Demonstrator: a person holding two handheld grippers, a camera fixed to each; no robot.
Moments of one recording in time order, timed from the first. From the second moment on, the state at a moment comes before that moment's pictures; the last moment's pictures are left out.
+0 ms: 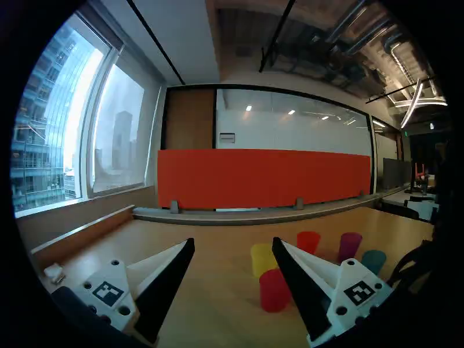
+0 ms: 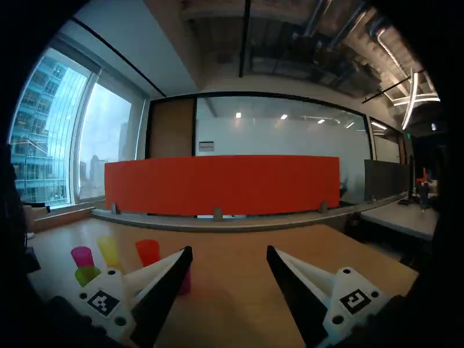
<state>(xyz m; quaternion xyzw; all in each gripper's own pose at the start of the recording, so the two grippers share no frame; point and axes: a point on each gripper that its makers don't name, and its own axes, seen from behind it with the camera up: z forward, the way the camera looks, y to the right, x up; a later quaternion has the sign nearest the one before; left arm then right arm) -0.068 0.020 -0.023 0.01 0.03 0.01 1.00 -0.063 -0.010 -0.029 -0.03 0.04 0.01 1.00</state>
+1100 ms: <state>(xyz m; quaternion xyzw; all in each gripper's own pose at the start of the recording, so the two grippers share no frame) -0.108 0.002 -0.010 0.04 0.04 0.03 1.00 -0.059 -0.027 -0.037 -0.04 0.05 0.00 1.00</state>
